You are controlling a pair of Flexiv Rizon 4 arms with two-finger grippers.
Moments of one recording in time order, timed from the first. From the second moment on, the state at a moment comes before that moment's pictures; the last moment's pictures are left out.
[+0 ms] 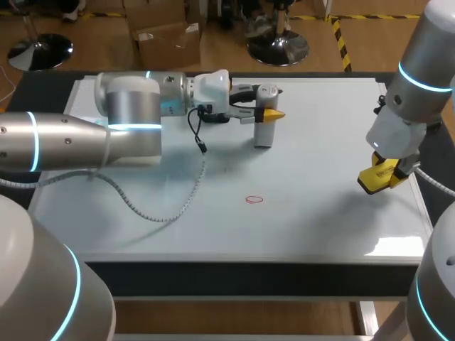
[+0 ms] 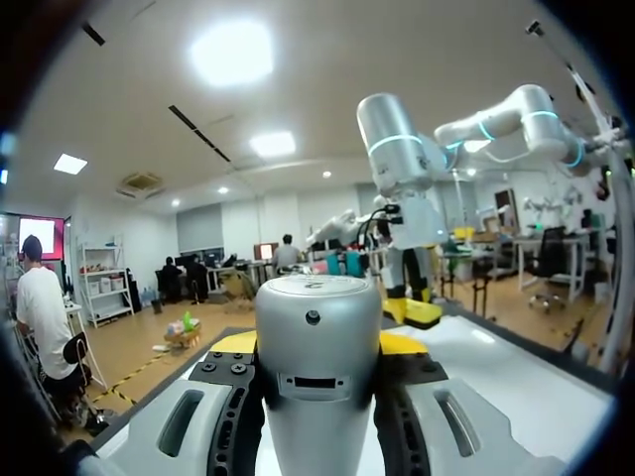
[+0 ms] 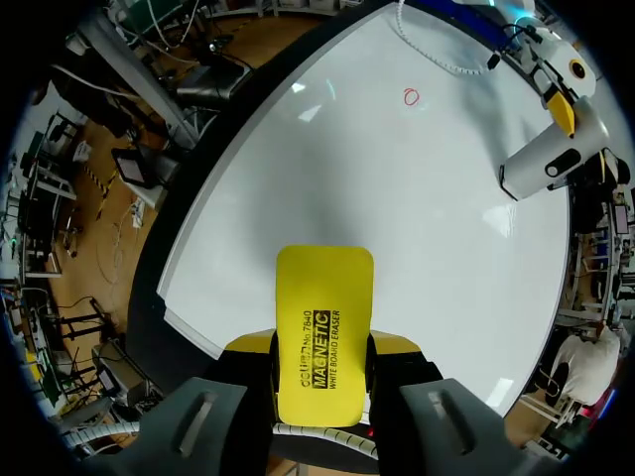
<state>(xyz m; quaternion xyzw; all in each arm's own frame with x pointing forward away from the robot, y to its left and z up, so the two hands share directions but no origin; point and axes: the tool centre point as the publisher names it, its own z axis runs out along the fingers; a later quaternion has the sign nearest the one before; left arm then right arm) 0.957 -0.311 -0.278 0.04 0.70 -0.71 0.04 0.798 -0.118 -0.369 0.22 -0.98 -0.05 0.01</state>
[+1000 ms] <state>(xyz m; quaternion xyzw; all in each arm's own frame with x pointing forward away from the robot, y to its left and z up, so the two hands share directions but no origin) 0.971 -0.308 -0.221 0.00 0.71 -0.70 0.00 0.798 -0.118 -0.369 0.22 -0.98 -0.05 0.01</state>
